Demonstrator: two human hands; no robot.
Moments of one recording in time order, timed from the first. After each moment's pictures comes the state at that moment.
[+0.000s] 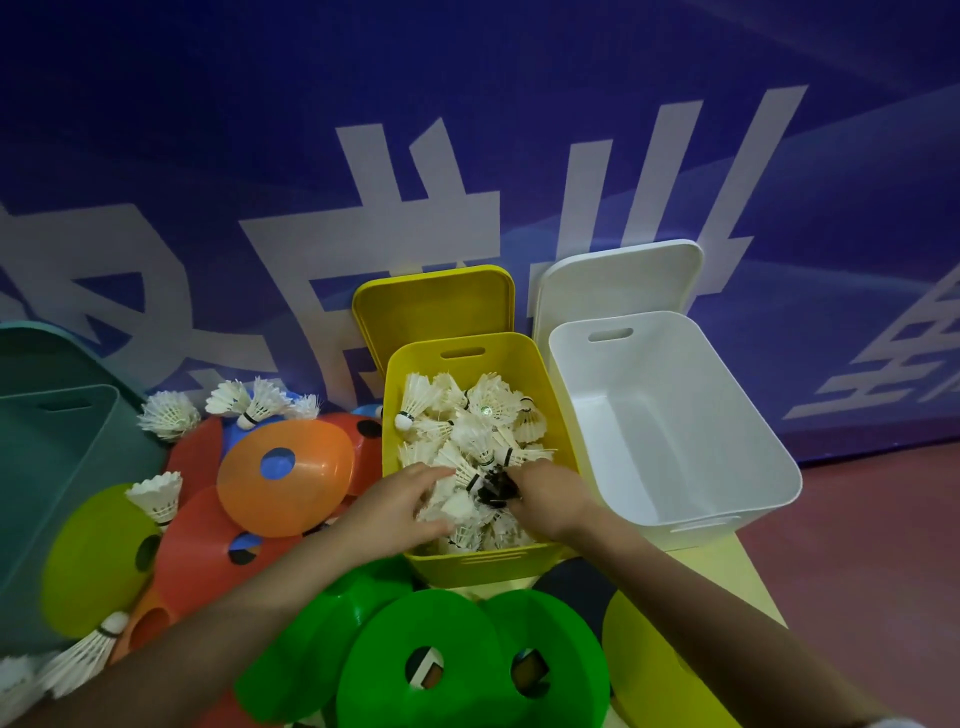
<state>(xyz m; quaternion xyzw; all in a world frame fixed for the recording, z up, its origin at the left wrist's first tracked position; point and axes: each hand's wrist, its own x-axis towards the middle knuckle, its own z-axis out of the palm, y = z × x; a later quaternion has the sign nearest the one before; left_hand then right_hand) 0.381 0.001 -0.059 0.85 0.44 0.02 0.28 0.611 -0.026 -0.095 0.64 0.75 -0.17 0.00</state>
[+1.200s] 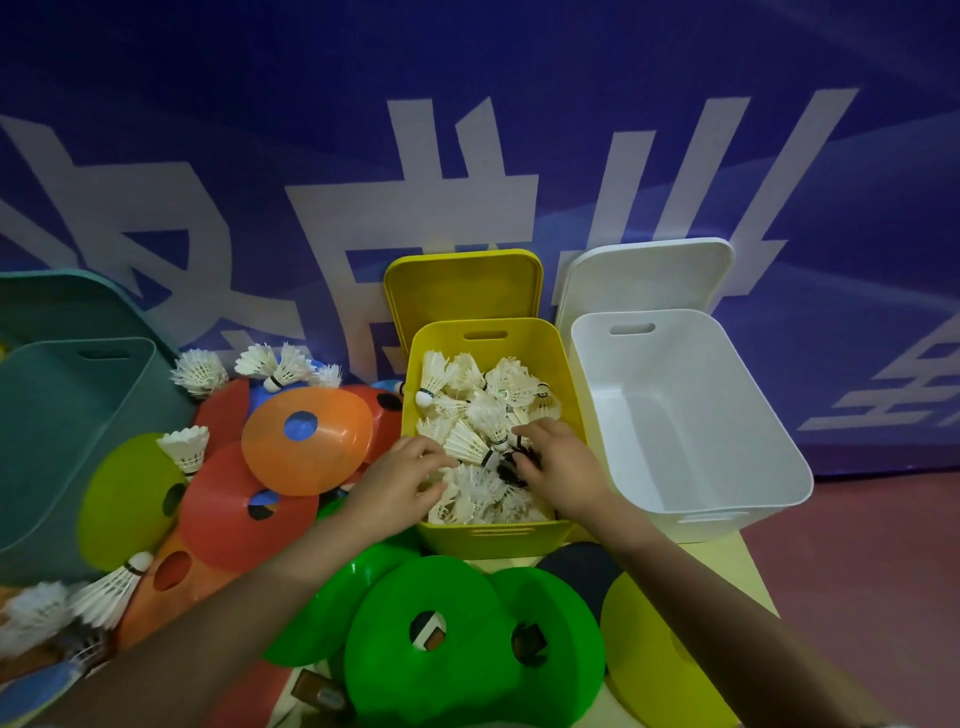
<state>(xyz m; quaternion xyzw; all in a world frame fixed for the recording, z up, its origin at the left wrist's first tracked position) 0.362 -0.010 -0.083 0.87 0.44 0.14 0.20 0.610 -0.033 -0.092 0.64 0.72 -0.16 -0.20</state>
